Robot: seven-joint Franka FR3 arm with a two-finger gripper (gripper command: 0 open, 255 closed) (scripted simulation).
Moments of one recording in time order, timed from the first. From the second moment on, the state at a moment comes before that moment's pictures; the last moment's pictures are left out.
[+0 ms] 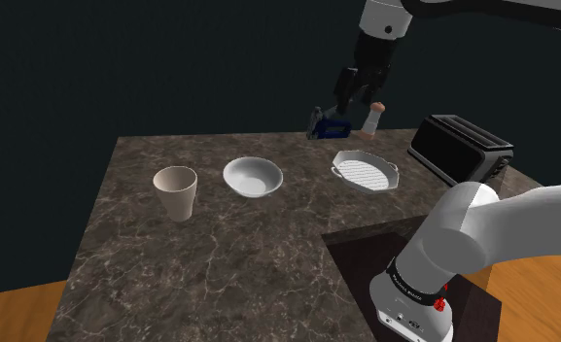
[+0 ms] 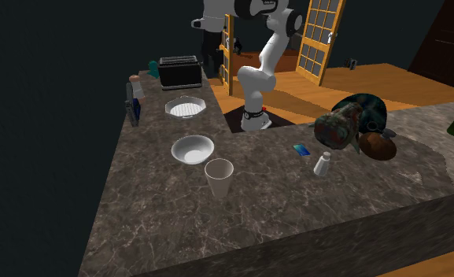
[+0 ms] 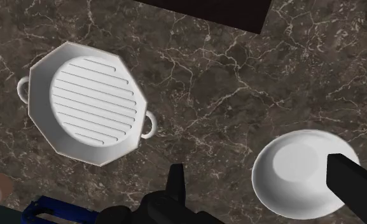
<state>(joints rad) -0.01 -0.79 0.04 -2.31 -0.07 1.58 0.16</state>
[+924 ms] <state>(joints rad) 0.03 -0.51 0.18 -2.33 0.06 1.87 0.36</state>
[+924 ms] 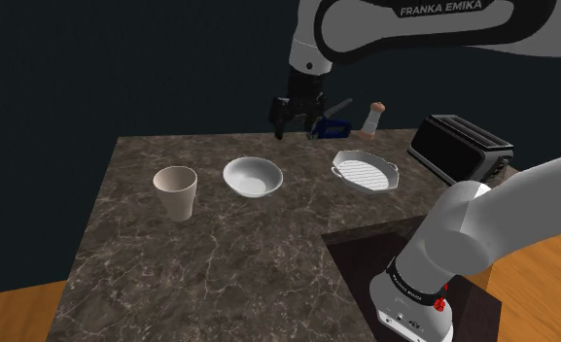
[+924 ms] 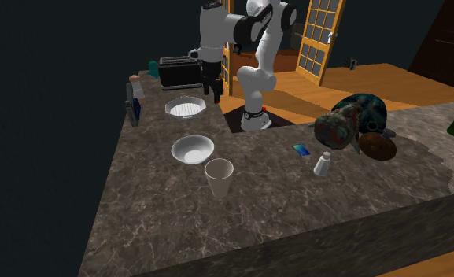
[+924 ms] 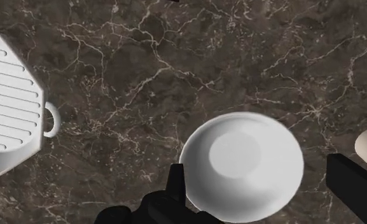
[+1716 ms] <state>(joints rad) 0.07 -0.12 0.31 -2.15 0.08 2.10 0.56</state>
